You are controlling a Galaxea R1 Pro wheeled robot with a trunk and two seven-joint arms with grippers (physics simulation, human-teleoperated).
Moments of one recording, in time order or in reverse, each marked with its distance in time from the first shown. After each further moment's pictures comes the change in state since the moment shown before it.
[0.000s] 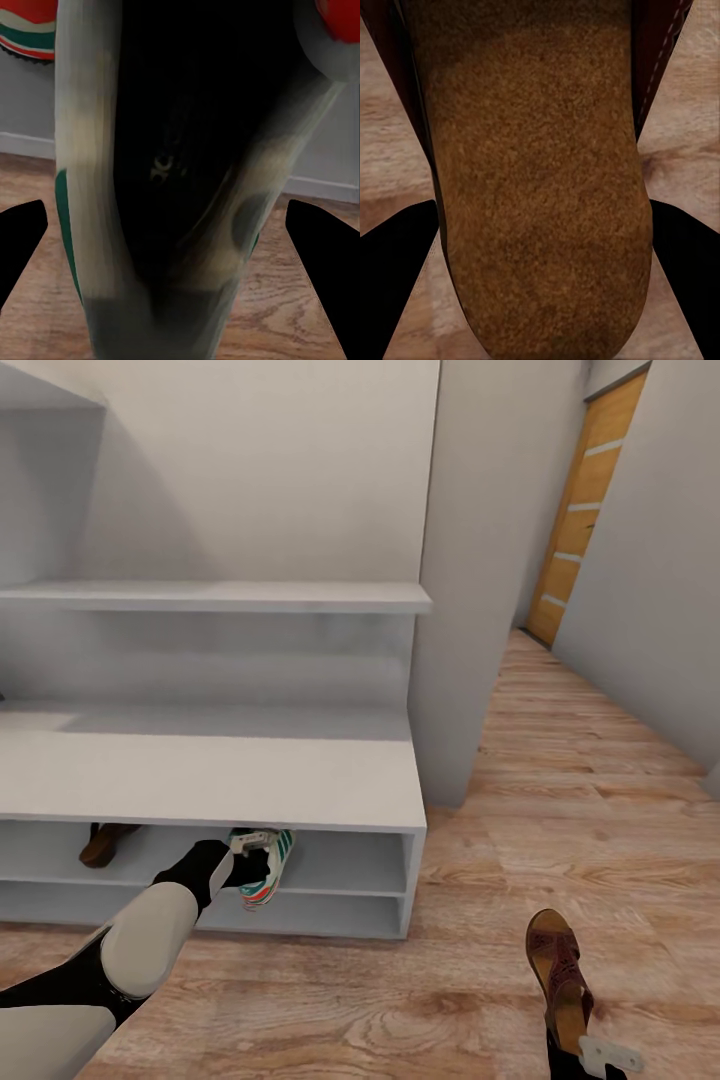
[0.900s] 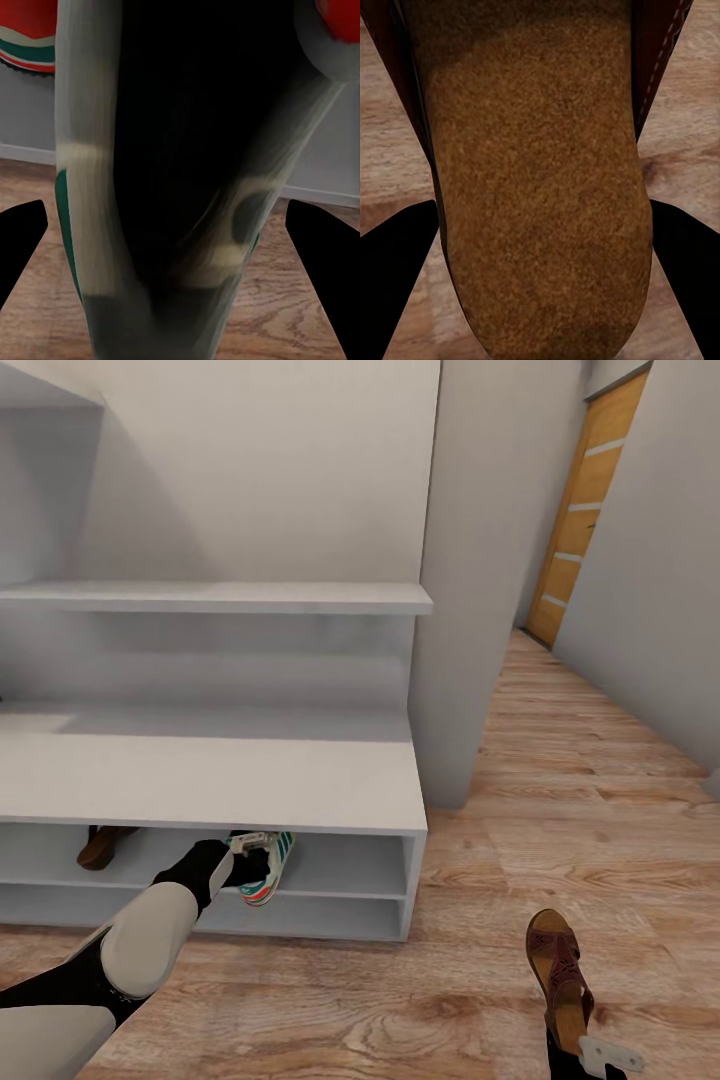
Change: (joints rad) left arm 0.000 0.000 -0.001 0.000 0.000 -0.004 -0.002; right arm 0.000 0.000 0.000 0.000 0.000 0.000 -0.001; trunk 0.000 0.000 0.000
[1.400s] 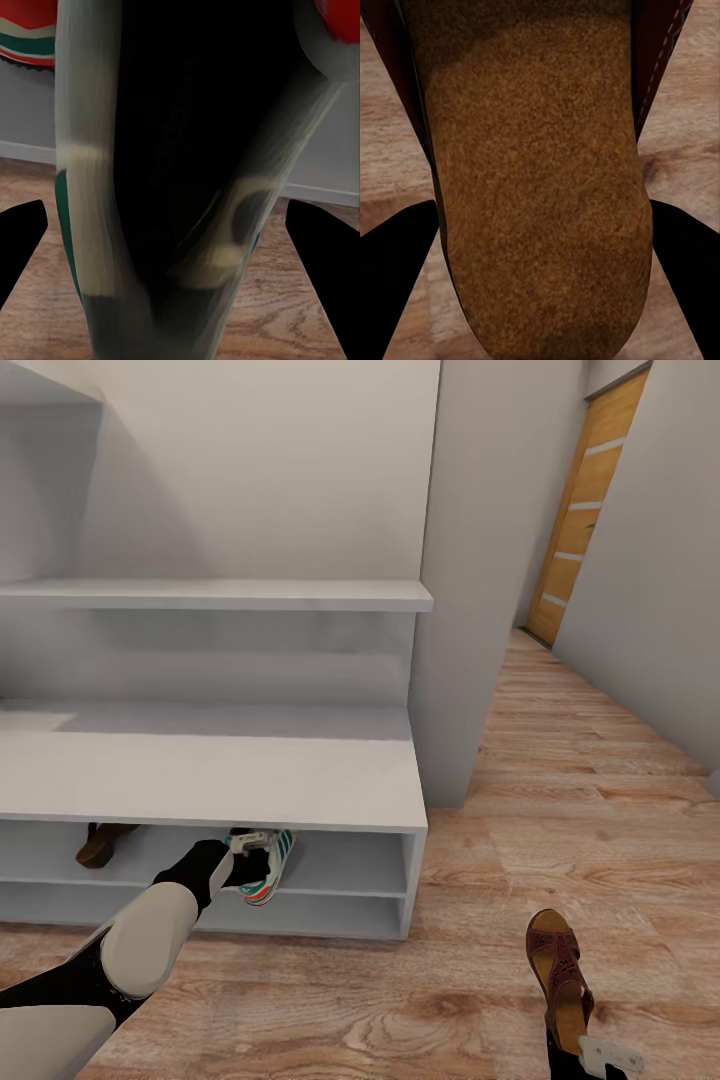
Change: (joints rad) left arm 0.000 0.000 0.000 0.000 0.000 0.000 -0.002; right arm 0.000 0.000 0.000 0.000 0.000 0.000 0.000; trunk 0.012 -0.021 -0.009
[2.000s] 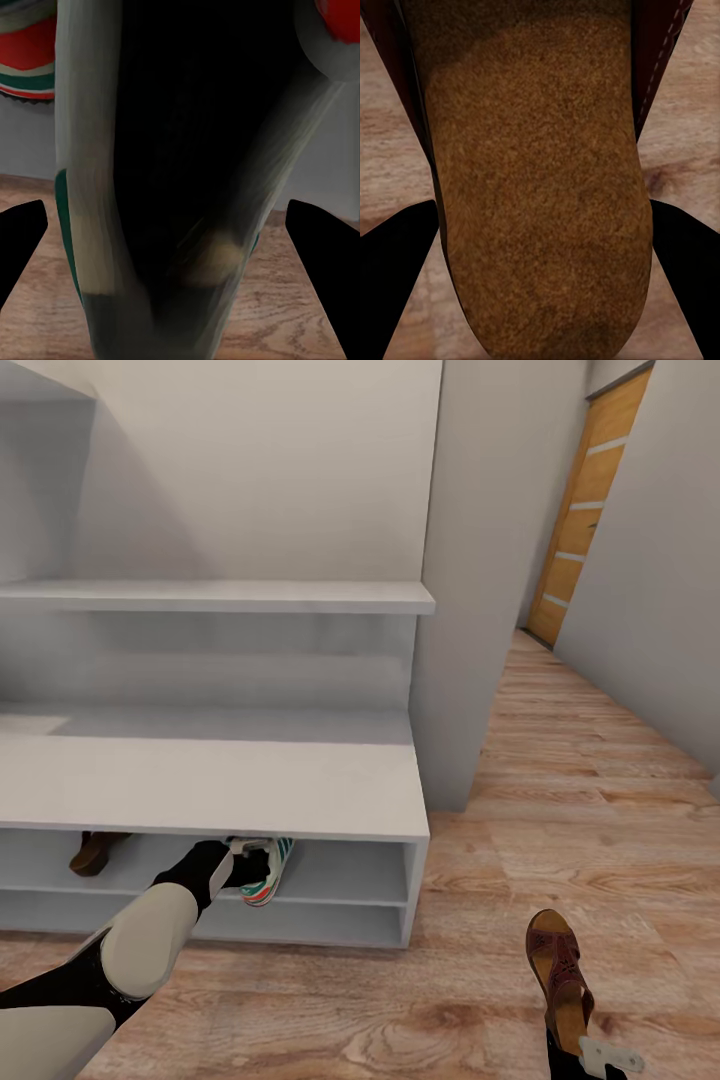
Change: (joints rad) left arm 0.003 0.000 0.000 0.000 0.000 -0.001 0.000; right arm 0.000 0.000 0.000 0.001 0.000 0.000 0.000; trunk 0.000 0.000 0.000
